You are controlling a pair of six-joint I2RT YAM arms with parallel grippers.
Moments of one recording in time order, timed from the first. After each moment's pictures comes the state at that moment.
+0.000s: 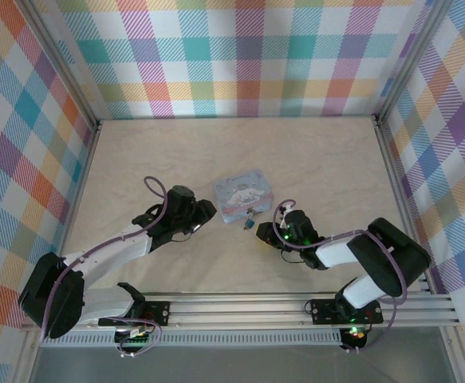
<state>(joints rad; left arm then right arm) -0.61 1.21 0.66 -0.19 0.06 -1.15 0.66 1.50 0.29 0.61 -0.24 1.00</state>
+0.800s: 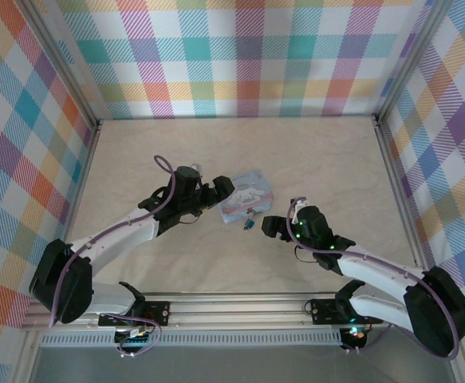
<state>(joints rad) -0.60 1.34 0.85 -0.13 0.14 -1.01 0.65 1.04 0.34 0.12 -0.03 0.70</state>
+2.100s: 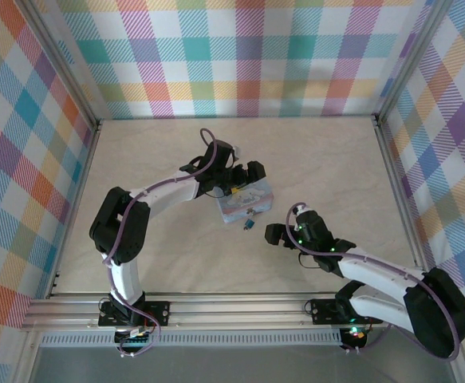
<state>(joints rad) -0.60 1.86 1.32 -0.18 0.38 -0.87 0.64 1.05 0.31 0.02 -0.02 0.68</state>
